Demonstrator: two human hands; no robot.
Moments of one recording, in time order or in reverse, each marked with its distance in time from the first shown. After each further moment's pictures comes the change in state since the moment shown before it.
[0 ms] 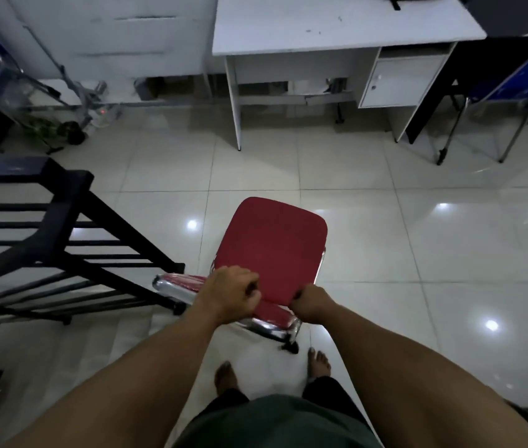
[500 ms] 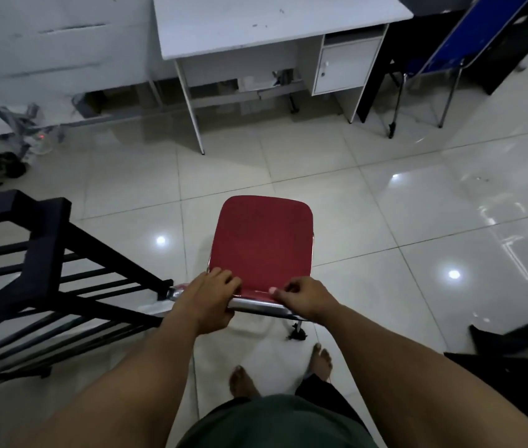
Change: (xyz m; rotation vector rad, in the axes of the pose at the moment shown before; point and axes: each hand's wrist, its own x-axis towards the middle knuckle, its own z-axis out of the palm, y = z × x) left_hand -0.030 -0.091 -0.023 0.284 -0.291 0.273; right_hand -0.038 -0.053 0.048 0.352 0.196 0.037
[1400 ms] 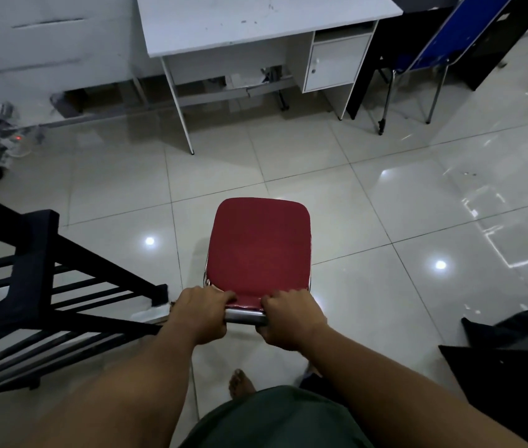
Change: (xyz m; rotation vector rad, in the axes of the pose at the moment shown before) left_hand 0.003 -0.018 -0.008 0.073 -0.167 -0.141; right_hand -0.018 -0.051 0.026 -0.843 0.066 -0.413
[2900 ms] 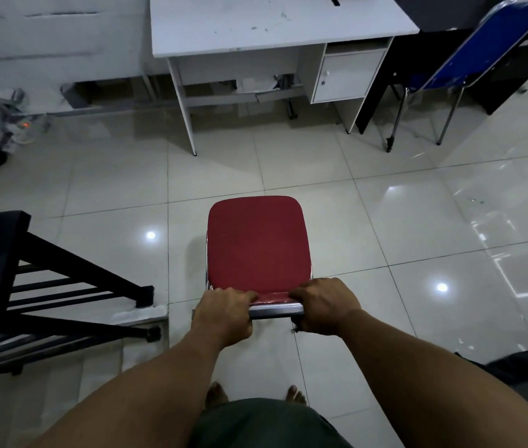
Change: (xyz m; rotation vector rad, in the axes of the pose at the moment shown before) left_hand 0.076 0.084 -0.028 -0.113 0.122 -0.079; right_hand 0.021 0.160 -0.021 -0.097 0.081 -0.163
